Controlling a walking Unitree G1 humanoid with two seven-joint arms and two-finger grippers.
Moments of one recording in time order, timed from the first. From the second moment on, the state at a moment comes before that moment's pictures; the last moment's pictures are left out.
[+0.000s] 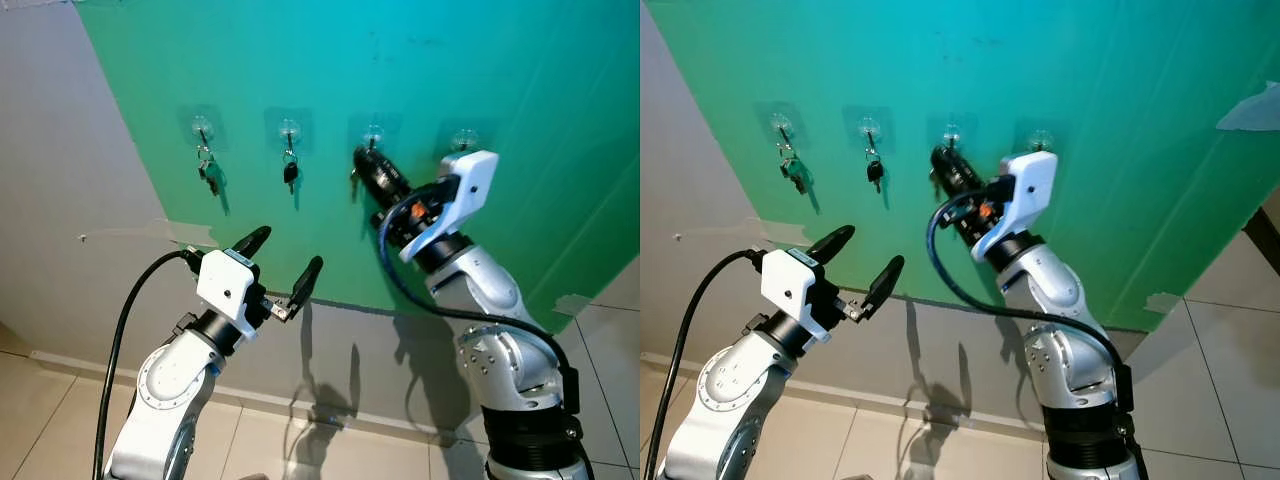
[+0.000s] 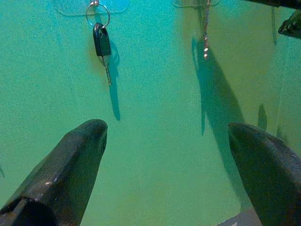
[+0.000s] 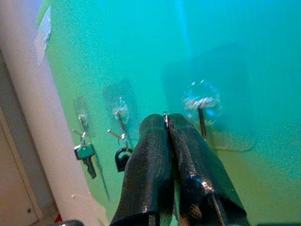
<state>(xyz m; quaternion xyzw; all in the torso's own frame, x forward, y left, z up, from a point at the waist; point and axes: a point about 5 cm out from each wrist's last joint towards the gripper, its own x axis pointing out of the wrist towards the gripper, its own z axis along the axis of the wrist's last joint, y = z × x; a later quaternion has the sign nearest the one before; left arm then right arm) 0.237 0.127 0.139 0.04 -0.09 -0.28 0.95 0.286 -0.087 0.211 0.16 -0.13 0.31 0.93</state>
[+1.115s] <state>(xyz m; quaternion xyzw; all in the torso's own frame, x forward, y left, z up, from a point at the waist) 0.236 0.125 0.139 0.03 -0.09 -0.30 0.95 0.273 -0.108 0.204 0.23 -0.11 0.30 0.92</state>
